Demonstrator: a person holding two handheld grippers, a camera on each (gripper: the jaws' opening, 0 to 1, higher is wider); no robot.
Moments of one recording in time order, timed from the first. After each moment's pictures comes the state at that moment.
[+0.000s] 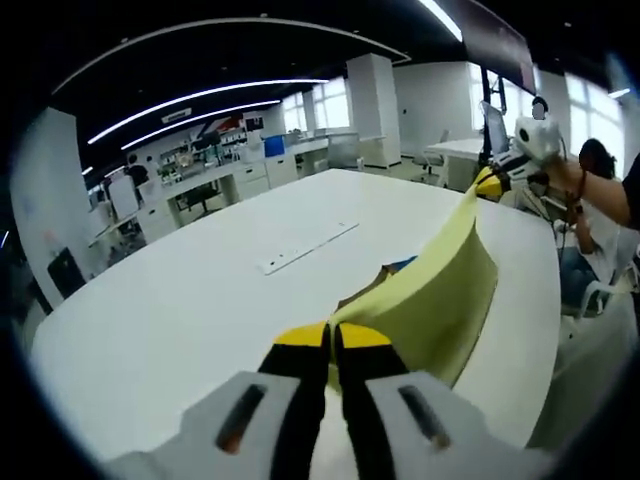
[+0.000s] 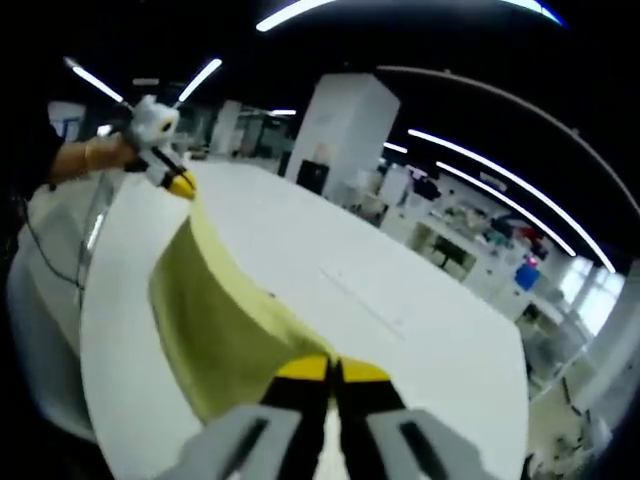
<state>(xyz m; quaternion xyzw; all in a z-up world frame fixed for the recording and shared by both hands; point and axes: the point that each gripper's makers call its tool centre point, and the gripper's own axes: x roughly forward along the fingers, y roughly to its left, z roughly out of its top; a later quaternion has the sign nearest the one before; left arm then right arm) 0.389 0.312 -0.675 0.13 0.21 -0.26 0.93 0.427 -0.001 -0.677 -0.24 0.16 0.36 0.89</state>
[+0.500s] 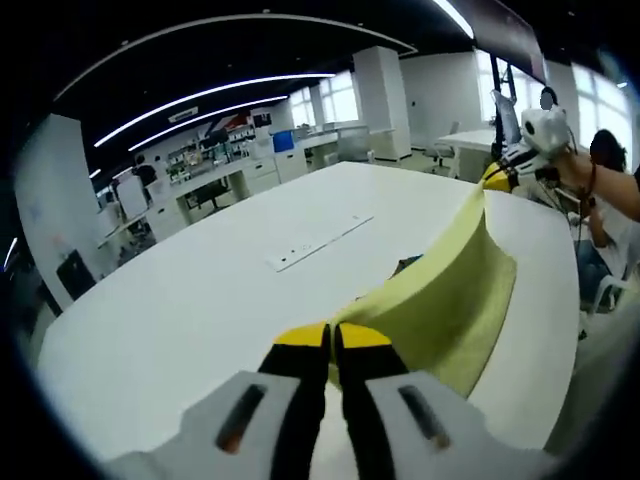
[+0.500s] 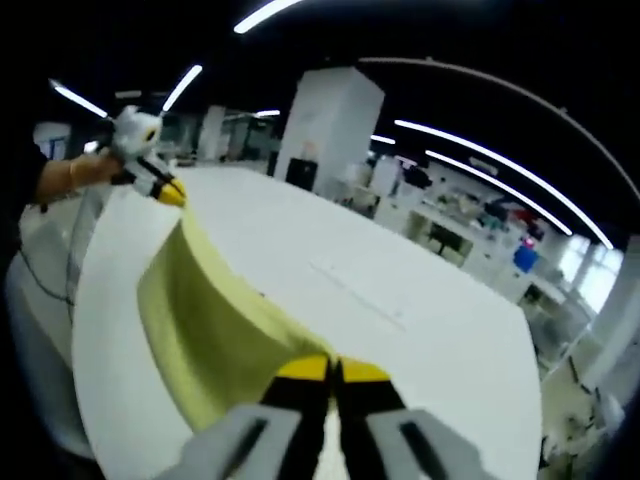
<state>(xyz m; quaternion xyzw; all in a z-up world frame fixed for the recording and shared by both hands) 0.405 0.311 -0.687 0.15 0.21 -0.24 0.93 0.444 0.002 -0.694 -0.21 0.18 0.34 0.90</state>
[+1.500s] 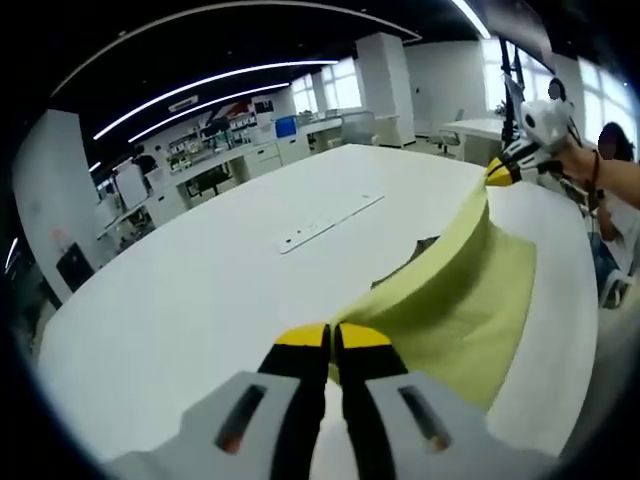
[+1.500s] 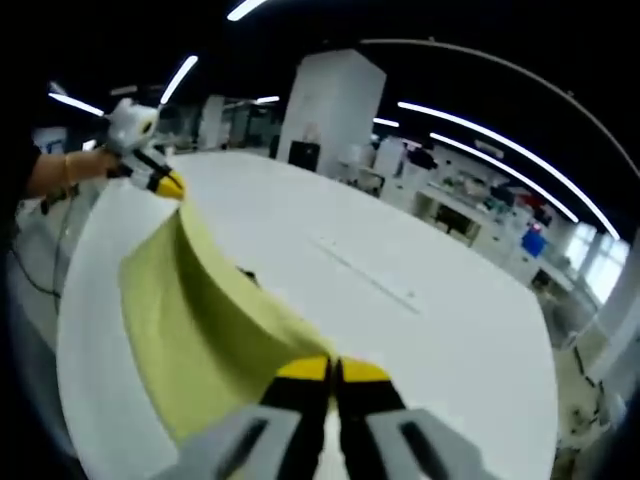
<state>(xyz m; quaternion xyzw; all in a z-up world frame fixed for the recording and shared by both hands) 0.441 0.323 -0.729 0.15 0.24 -0.24 0.93 0.479 0.009 -0.741 -0.21 0.22 0.35 0.89</state>
